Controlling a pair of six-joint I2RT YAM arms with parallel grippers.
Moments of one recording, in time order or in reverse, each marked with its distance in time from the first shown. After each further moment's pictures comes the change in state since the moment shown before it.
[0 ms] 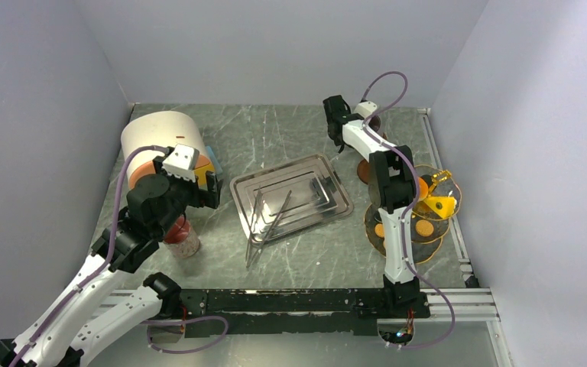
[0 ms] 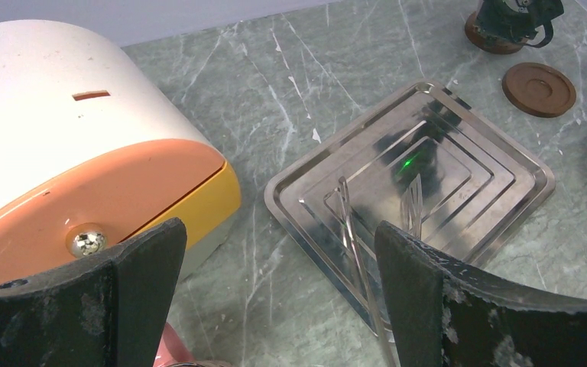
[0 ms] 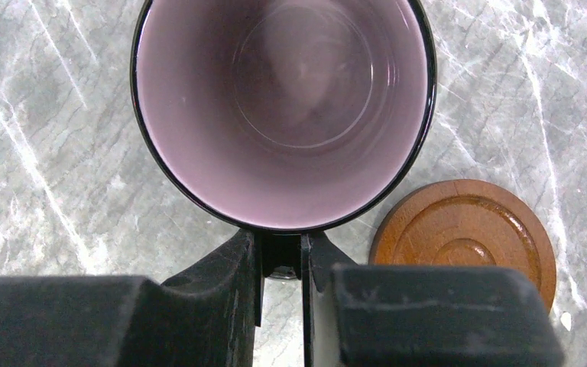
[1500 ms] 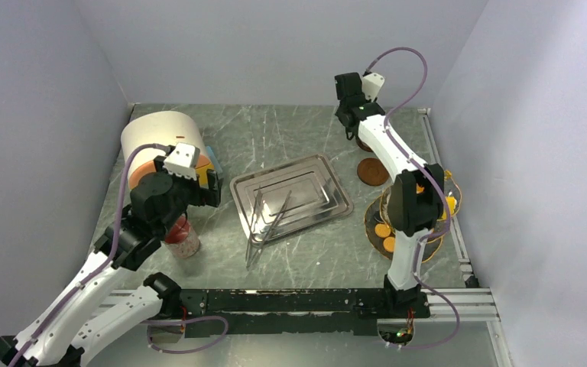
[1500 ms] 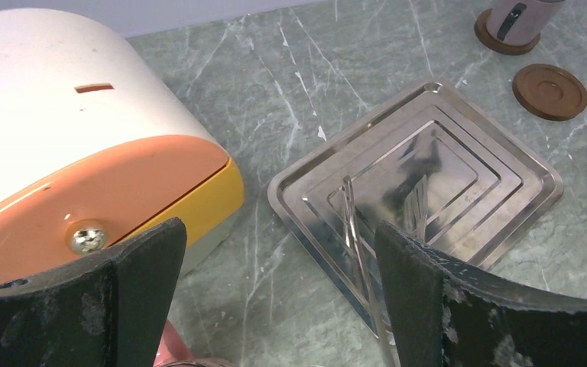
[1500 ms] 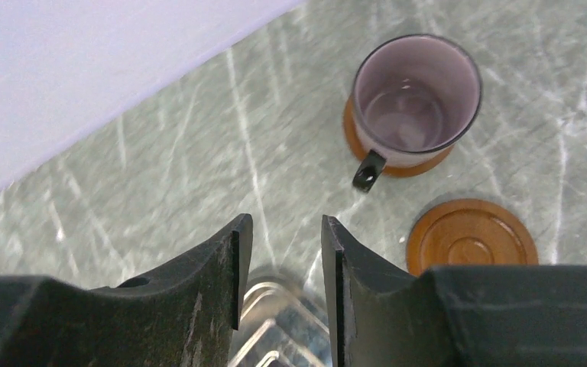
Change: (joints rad) left arm 0.000 0.014 0.000 0.000 -0.026 -0.010; right arm 0.026 -0.321 -0.066 0.082 -0.219 -0.185
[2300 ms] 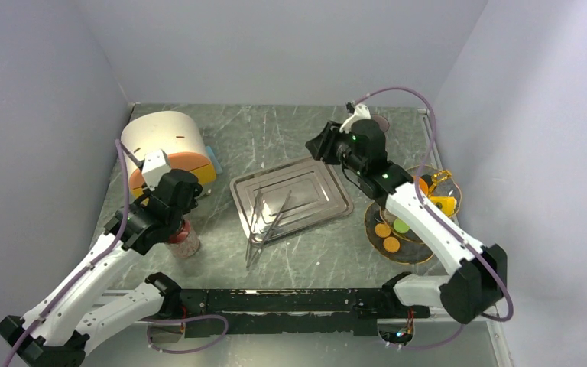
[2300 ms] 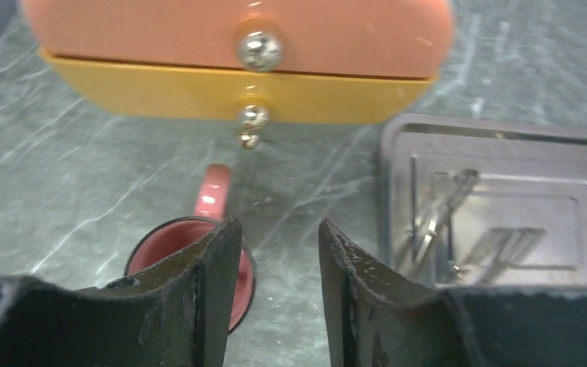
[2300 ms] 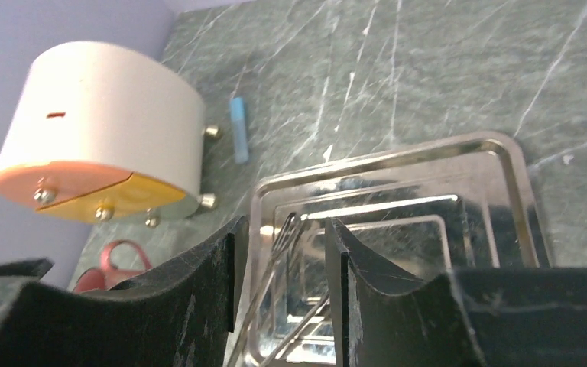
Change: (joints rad) left arm -0.001 0.132 0.092 -0.460 -0.388 -0.662; right arm 0.193 -0.698 -0.710 0.399 -0.627 -0.119
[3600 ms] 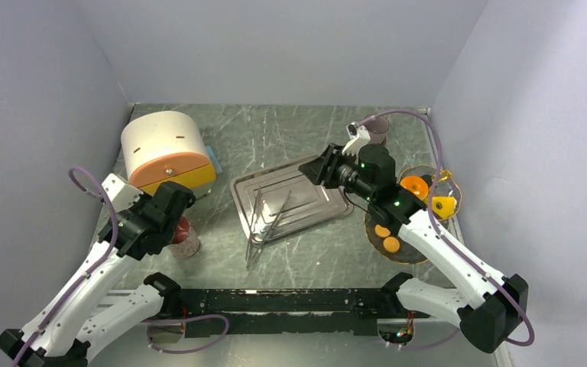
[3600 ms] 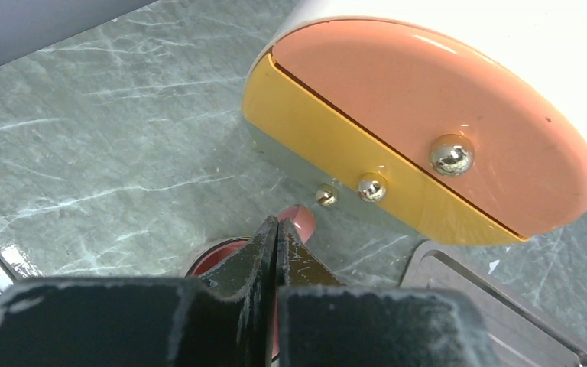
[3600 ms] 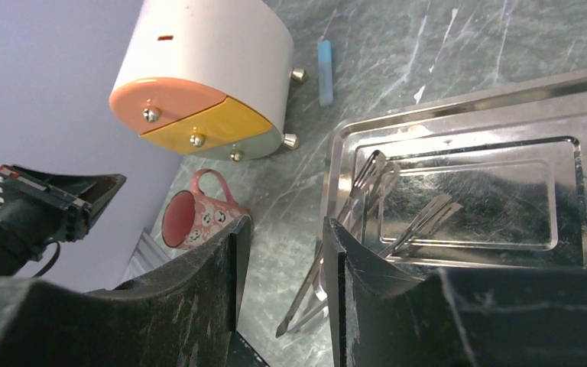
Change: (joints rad) left arm 0.063 -0.050 -0.037 -0.290 -0.311 -0.607; right arm 0.100 -0.240 -0.184 -0.002 -0.121 0.133
